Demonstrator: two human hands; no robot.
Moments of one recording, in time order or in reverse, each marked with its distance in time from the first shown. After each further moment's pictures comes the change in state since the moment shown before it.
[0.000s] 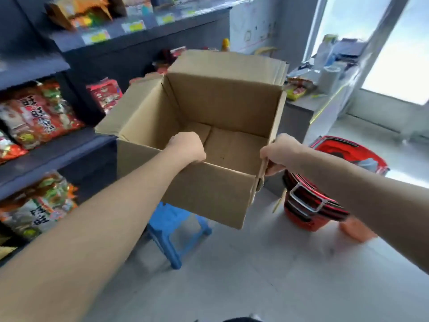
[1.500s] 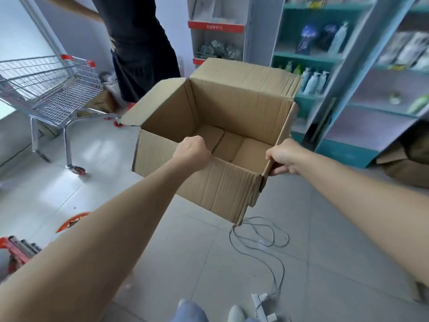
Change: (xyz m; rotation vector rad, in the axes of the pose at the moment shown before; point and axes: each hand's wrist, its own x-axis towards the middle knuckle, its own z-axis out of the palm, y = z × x) left_hand -0.373 0.545 0.188 0.247 -0.365 1.904; right_hand -0.457 0.413 -0.177 1.031 1.640 1.065
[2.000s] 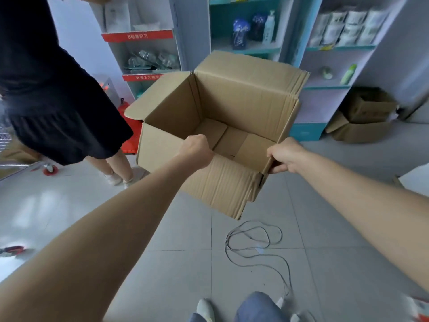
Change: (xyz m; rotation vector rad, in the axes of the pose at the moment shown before) left_hand 0.170 0.073 -0.006 0.134 -0.148 0.351; right_hand 0.109 -0.029 -0.026 0.201 0.308 0.180
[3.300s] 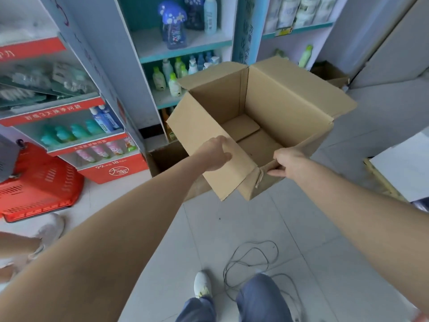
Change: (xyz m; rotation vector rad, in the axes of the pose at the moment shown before) left_hand 0.363 0.105 0.034 -0.109 -0.400 0.427; right_hand 0.278 -0.092 -0.014 0.403 0.296 0.460
